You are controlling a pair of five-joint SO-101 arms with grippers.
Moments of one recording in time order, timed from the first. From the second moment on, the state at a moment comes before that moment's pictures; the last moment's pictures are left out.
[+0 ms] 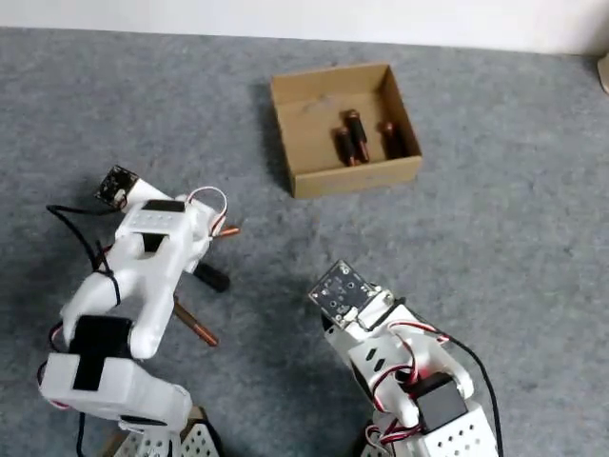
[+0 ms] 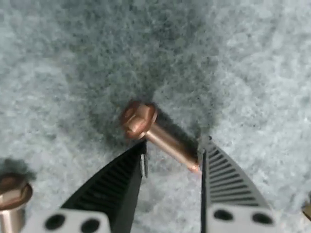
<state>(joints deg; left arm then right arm) -2.5 3.4 37.3 41.8 70.2 -28.9 -96.8 81.6 60.4 27.2</state>
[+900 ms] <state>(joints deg) 0.7 7.9 28.5 50.3 66.7 -28.9 -96.8 81.6 60.4 27.2</state>
